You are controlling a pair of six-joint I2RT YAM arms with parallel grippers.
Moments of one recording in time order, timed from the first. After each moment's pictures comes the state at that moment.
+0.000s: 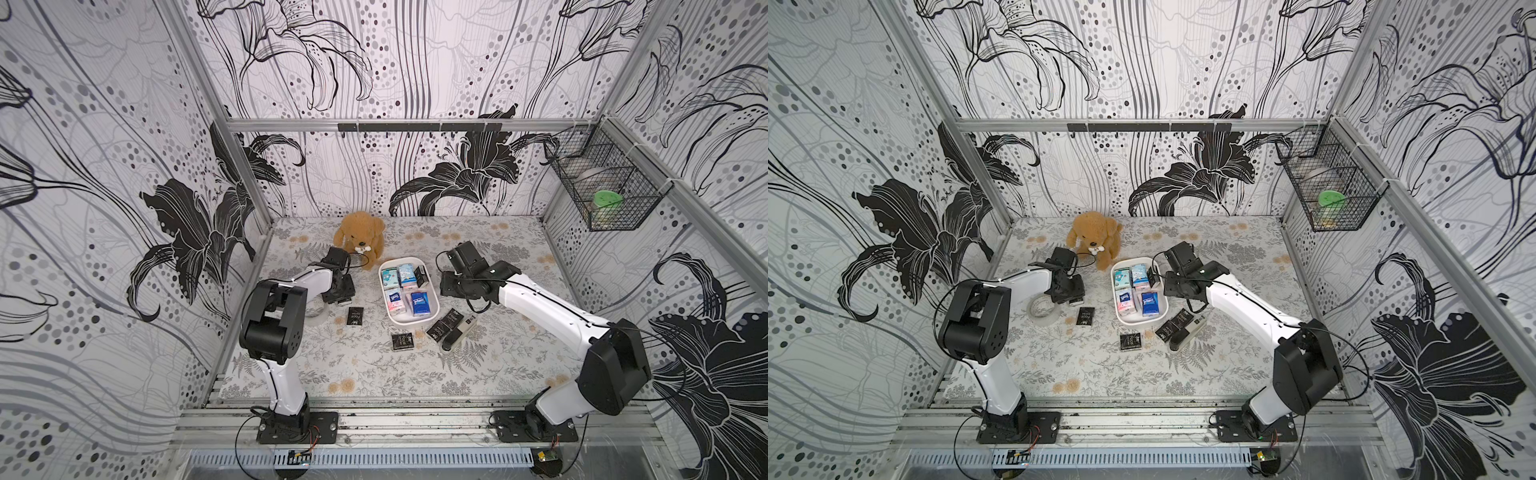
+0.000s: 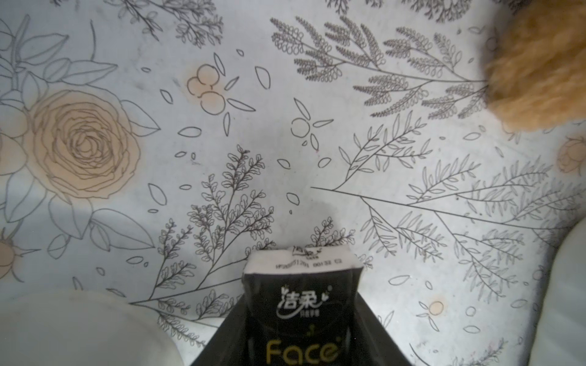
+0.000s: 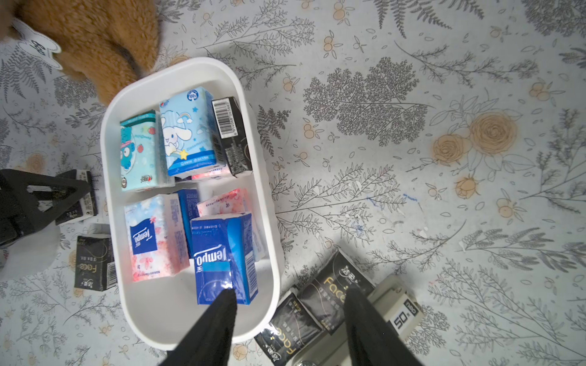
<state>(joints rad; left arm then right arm) -0.17 1.85 1.13 -0.50 -0.03 -0.53 0.60 1.53 1.23 -0.70 0.14 0.61</state>
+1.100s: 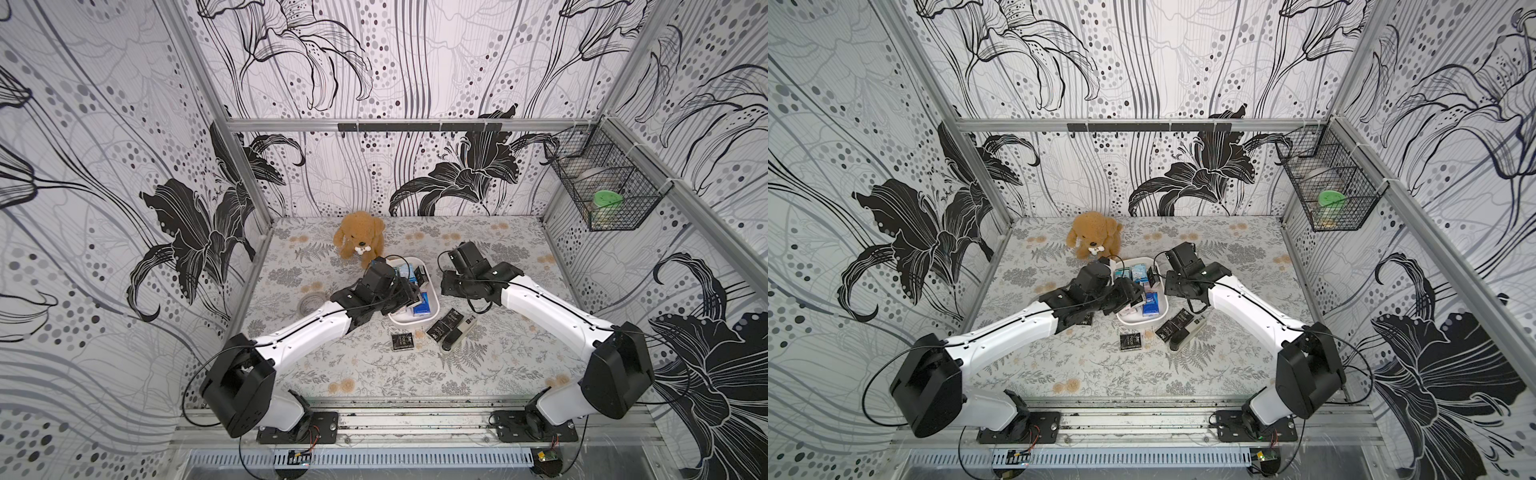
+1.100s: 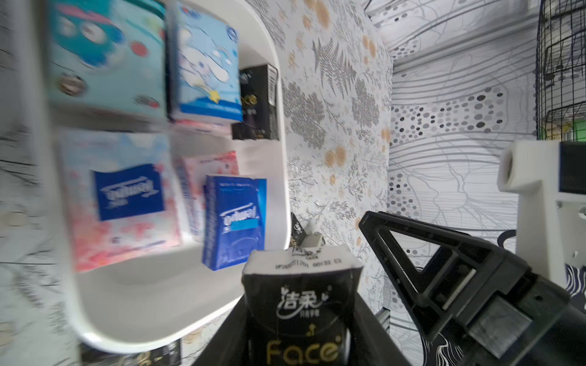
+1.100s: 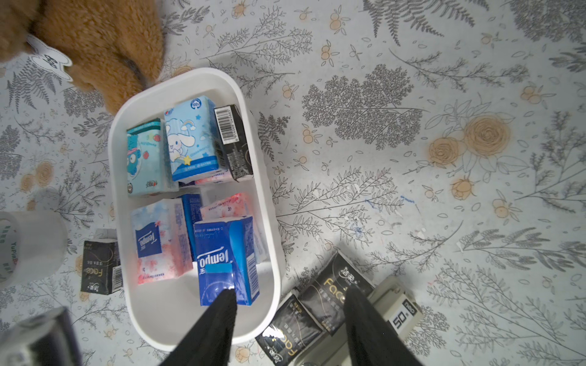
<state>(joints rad) -0.72 1.48 0.99 -0.14 0.12 -1.13 0.60 1.49 1.20 -0.68 0.15 0.63</state>
